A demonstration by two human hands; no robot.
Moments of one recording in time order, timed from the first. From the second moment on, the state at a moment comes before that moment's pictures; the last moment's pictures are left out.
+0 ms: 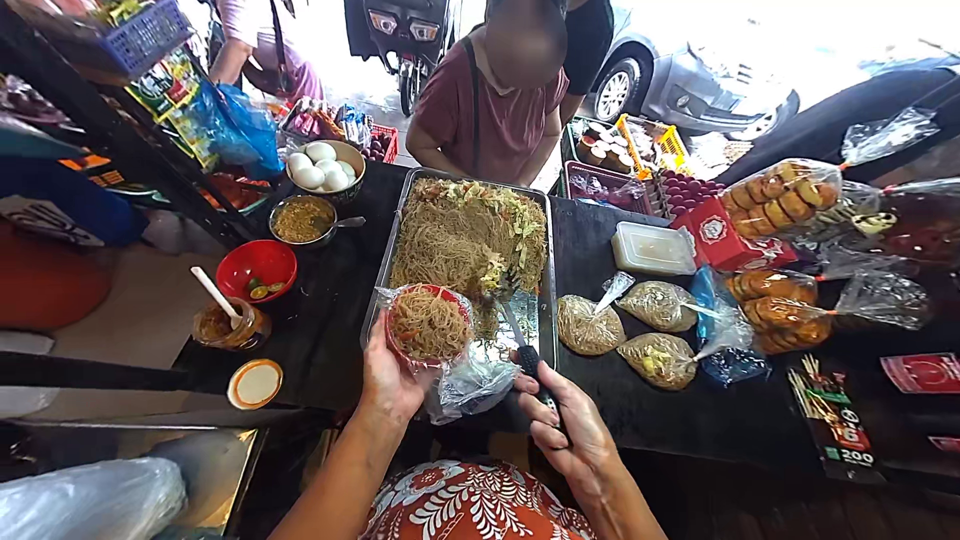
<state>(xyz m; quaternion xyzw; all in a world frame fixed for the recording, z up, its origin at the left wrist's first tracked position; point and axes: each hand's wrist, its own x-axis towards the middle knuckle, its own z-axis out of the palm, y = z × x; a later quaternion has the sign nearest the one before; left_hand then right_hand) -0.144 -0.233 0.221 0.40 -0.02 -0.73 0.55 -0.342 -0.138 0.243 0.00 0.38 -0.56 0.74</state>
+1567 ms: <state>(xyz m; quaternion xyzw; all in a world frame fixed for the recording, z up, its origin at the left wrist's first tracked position) -0.147 -0.233 0.216 0.42 -0.02 -0.71 0.57 -0.354 -0.179 0.202 -0.45 0.75 -0.27 0.40</state>
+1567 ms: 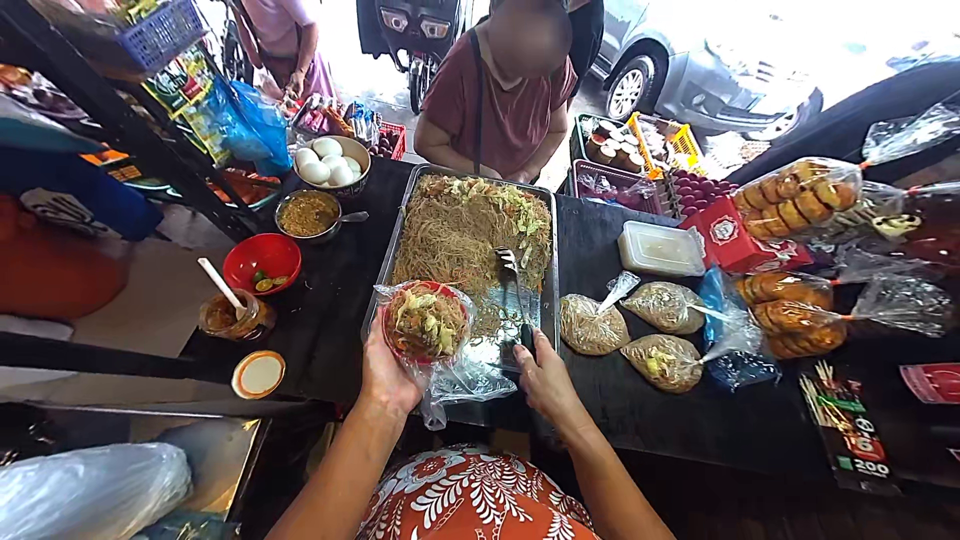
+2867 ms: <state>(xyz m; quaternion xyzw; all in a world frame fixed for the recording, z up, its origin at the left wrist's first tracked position) -0.181 -0.252 0.195 0.32 -0.02 -0.82 0.48 -0.406 -0.086 0.276 -0.71 0.64 -0.29 0.06</state>
